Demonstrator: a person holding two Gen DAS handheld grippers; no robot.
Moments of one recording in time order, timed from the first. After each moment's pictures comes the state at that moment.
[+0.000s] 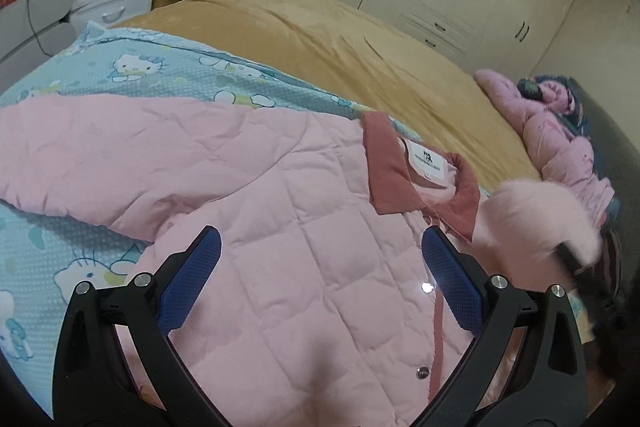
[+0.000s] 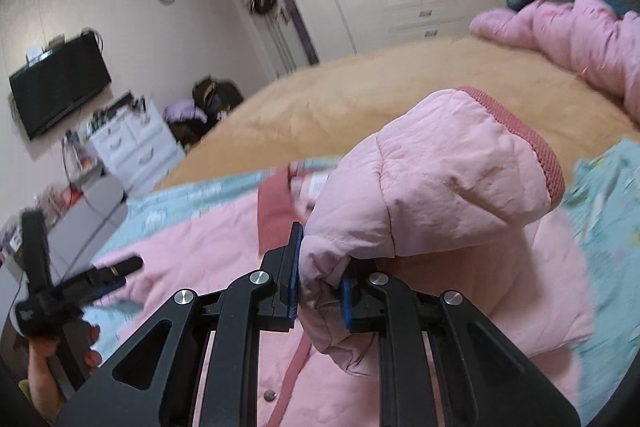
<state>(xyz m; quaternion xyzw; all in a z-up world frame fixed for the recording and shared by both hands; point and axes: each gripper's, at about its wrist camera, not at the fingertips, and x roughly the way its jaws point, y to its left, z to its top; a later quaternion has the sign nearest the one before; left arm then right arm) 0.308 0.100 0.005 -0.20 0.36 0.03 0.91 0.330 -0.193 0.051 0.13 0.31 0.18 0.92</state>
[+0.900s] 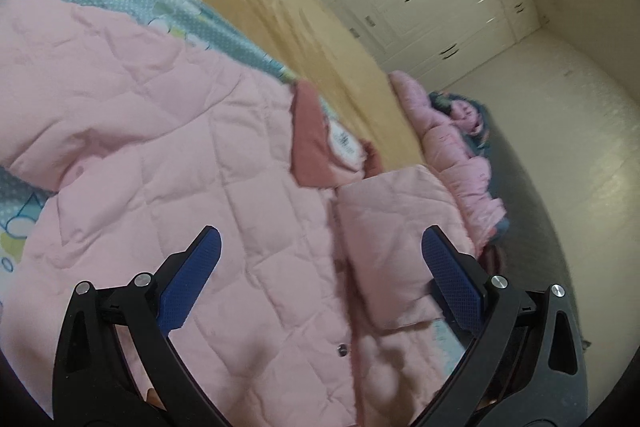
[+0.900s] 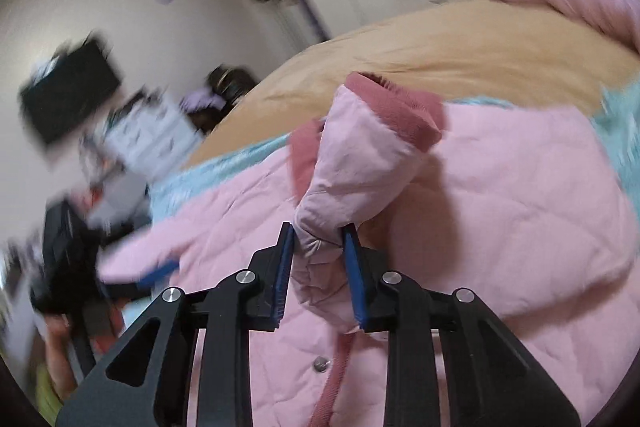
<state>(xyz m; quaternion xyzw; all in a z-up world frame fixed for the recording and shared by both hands) 0.312 0.131 -0.028 -0.37 0.35 -0.17 0.84 0.282 -0.140 0.032 0.13 0.32 0.23 0.91</state>
